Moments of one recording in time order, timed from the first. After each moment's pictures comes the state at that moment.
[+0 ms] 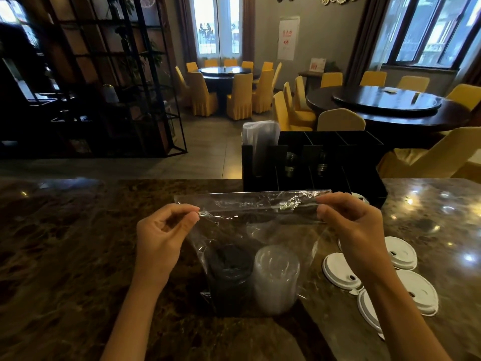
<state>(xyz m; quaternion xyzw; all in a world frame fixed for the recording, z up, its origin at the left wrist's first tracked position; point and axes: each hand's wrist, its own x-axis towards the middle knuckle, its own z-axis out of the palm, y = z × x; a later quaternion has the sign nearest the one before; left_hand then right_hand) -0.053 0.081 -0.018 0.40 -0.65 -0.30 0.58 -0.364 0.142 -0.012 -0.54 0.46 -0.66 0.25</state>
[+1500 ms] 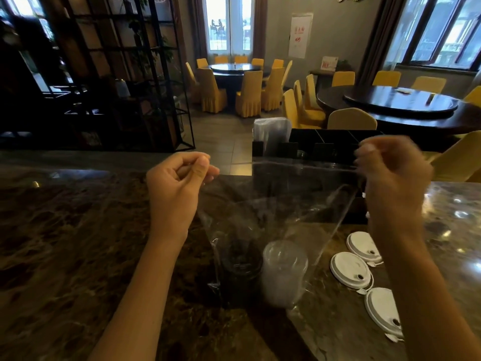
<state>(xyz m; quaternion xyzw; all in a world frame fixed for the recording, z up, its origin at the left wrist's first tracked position) -0.078 0.071 0.043 0.36 -0.60 -0.27 0.66 -0.336 0.145 0.074 -0.50 0.54 -0.67 0.03</state>
